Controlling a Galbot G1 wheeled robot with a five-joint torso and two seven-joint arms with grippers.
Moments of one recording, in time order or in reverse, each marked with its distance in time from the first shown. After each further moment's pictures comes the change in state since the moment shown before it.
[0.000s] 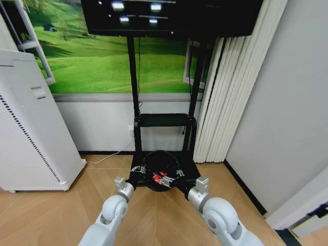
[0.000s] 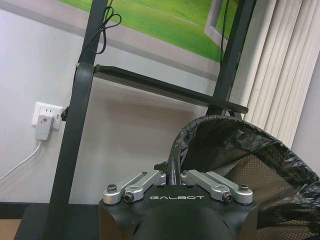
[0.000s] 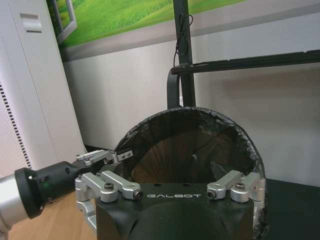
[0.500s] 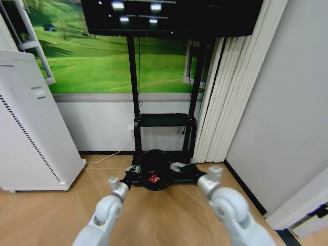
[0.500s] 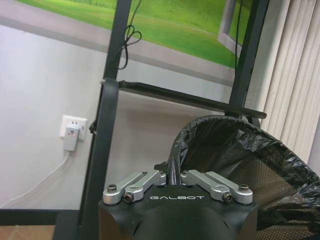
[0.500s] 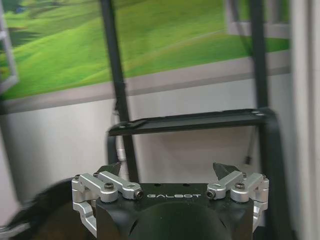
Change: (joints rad) left arm 0.061 0.068 -0.110 -0.065 -0.017 0.011 0.017; right arm -0.004 0.011 0.279 0.068 0.095 0.010 0.092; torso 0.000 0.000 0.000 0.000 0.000
